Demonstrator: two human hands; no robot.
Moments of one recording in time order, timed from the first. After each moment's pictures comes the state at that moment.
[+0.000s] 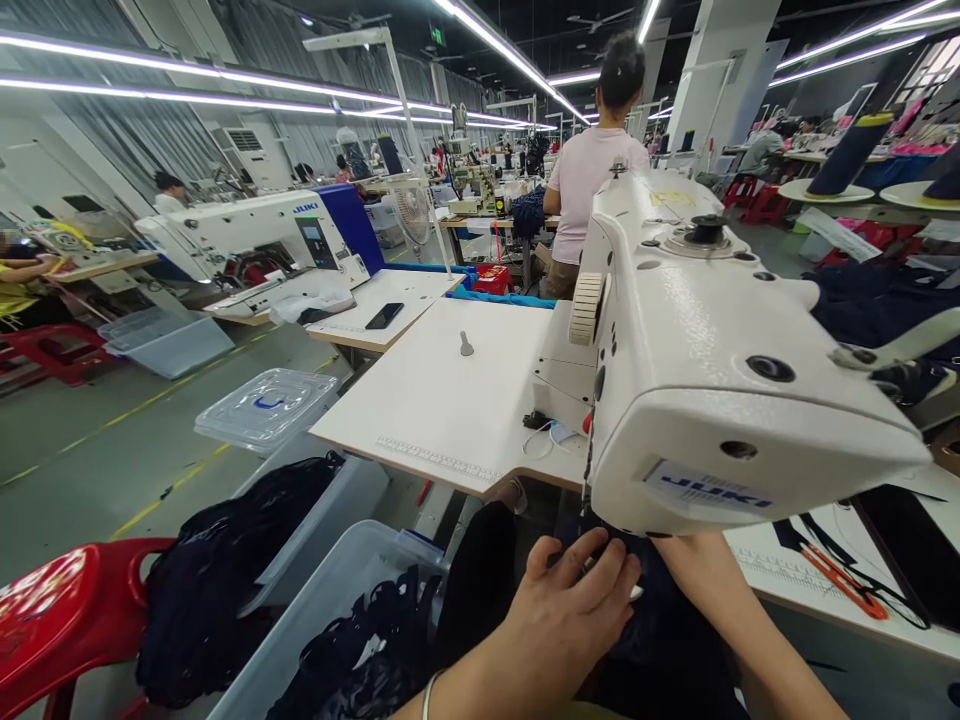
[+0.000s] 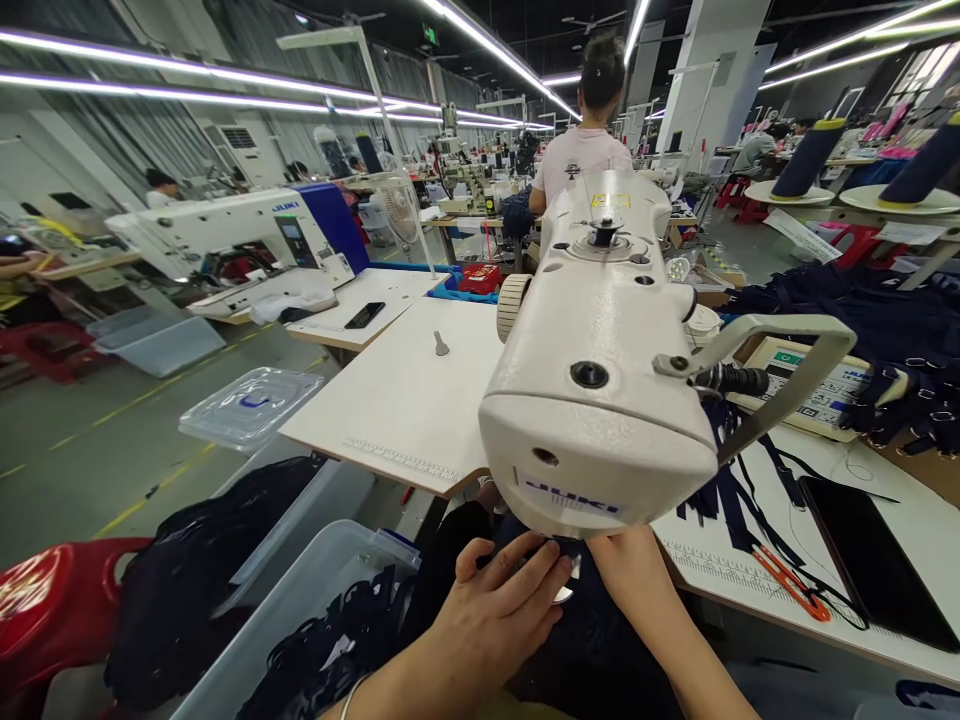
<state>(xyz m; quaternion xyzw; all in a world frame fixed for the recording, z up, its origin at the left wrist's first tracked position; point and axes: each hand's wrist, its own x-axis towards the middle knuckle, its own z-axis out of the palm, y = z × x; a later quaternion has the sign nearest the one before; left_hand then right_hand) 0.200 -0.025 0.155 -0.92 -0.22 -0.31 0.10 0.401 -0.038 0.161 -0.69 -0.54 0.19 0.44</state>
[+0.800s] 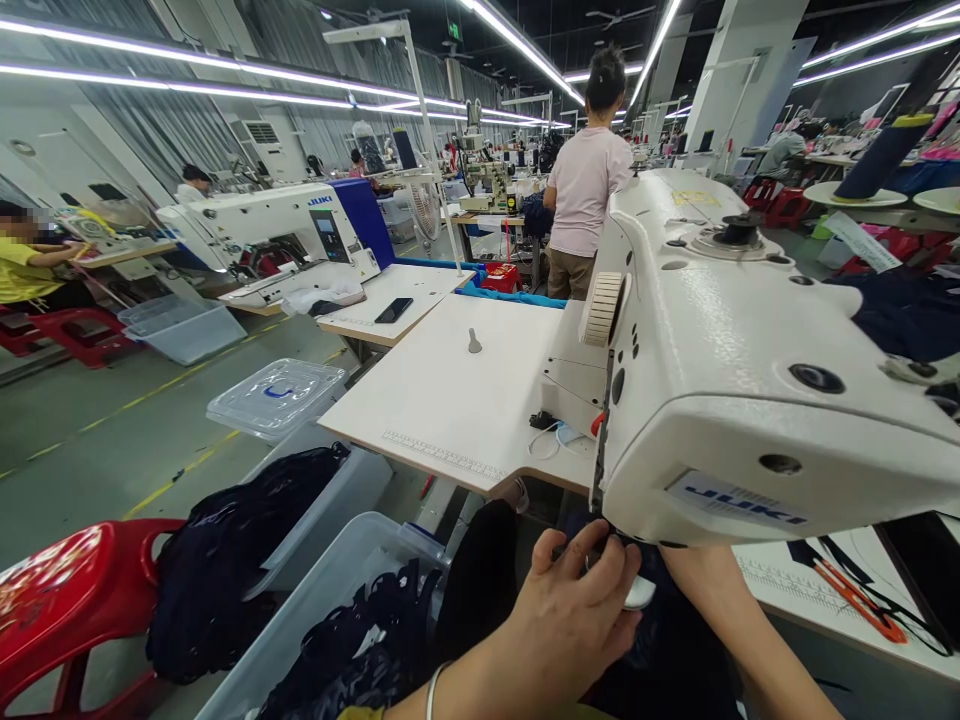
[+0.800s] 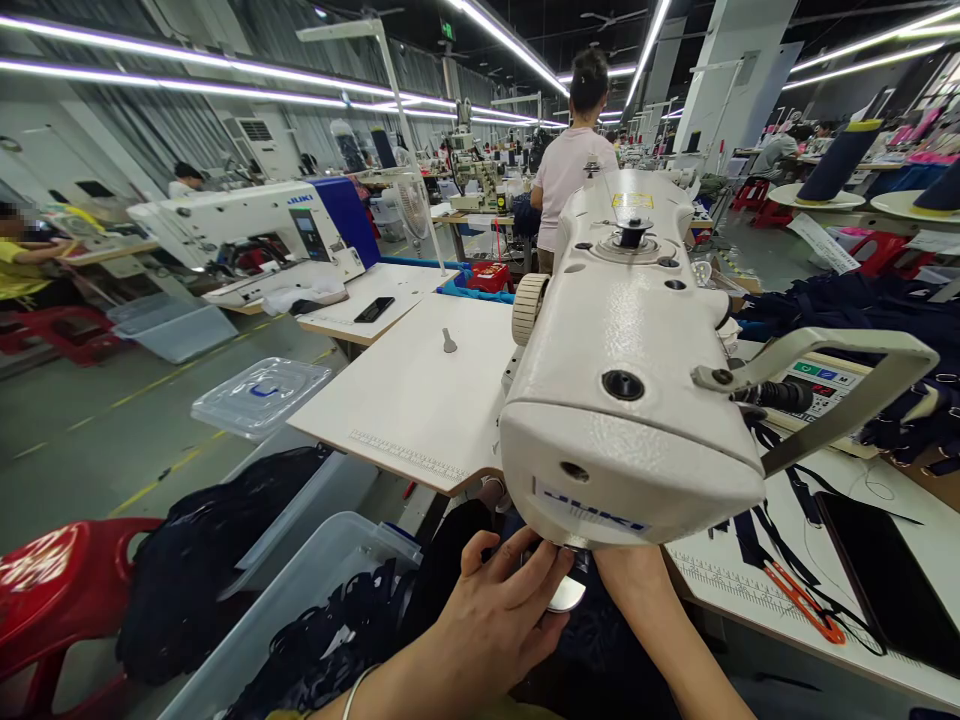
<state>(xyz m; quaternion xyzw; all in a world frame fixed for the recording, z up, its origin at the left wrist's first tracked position) 0.200 -0.024 0.168 -0.92 -0.25 -0.27 0.09 0.406 -0.017 0.150 -0.66 -0.55 0.14 0.49</state>
